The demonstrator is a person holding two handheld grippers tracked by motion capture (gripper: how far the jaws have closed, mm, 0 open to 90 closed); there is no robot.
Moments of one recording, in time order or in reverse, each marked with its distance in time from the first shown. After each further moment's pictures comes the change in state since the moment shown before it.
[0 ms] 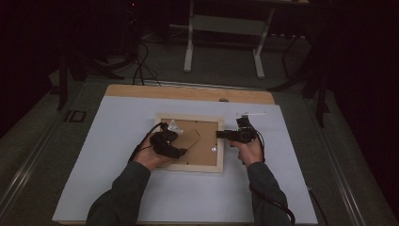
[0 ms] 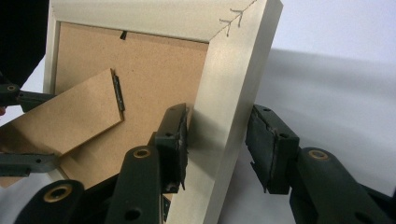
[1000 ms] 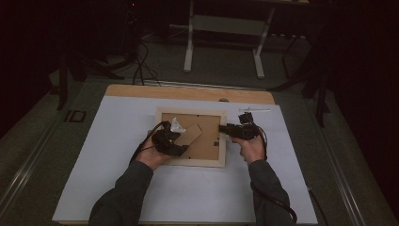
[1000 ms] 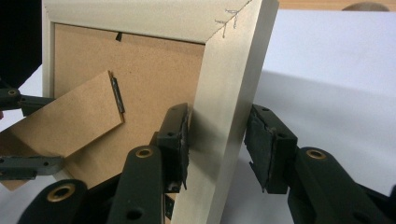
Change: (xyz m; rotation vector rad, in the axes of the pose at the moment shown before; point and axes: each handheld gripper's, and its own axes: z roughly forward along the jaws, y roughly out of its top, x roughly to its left) left arm -0.006 0.008 -0.003 -0.055 0.091 0.051; right arm 0.015 0.011 -0.019 -0.091 -0.062 -0.093
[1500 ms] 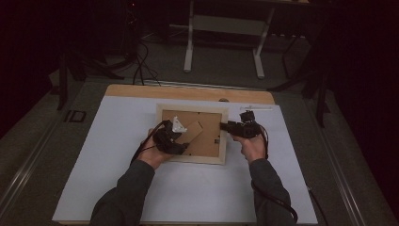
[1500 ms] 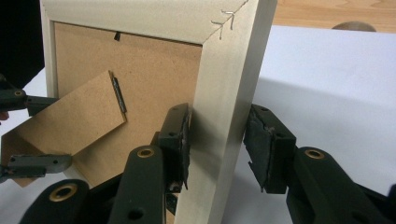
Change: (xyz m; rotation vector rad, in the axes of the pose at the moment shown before) left arm -0.002 0.005 0.001 -0.014 0.055 0.025; right arm 0.002 0.005 -0.007 -0.035 -0.012 -0.022
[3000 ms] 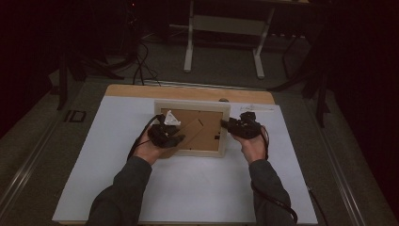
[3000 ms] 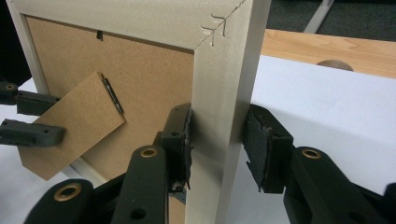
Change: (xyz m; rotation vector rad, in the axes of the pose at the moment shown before) left arm 0.018 0.001 -0.012 -0.054 -0.045 -0.069; right arm 0.010 0.000 -0.009 -0.082 -0.040 -0.095
